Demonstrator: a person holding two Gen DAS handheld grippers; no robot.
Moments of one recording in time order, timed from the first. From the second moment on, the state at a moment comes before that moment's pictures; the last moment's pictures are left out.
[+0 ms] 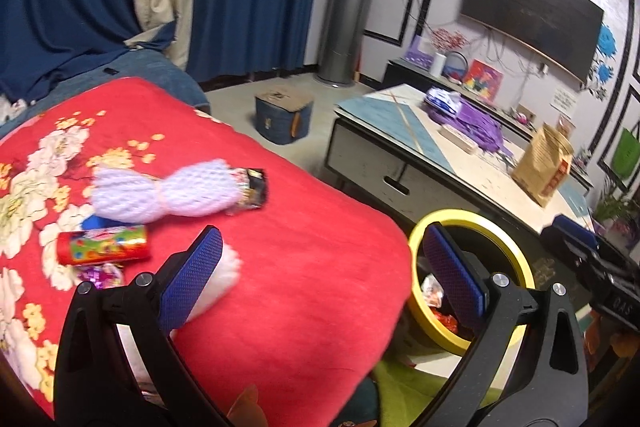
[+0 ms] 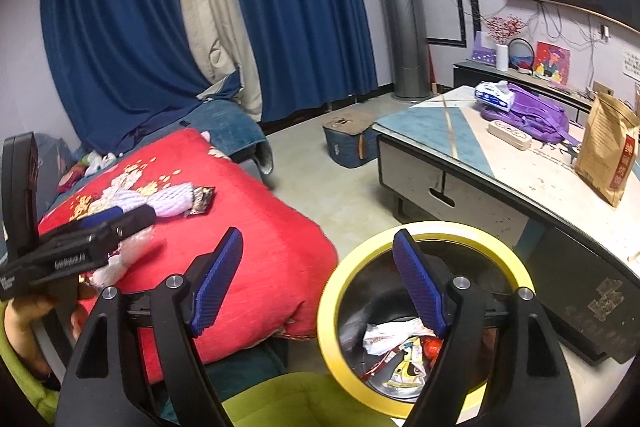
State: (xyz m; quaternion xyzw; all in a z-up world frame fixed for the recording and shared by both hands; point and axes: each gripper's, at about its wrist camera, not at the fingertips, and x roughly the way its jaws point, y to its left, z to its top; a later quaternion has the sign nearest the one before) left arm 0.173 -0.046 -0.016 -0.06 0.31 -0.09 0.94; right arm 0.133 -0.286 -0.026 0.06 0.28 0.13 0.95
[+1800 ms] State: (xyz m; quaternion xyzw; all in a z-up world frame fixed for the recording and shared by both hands) left arm 0.161 0.160 -0.048 -0.23 0.33 0.05 0.91; right arm 0.176 -0.083 -0.057 0.02 0.33 0.30 0.89
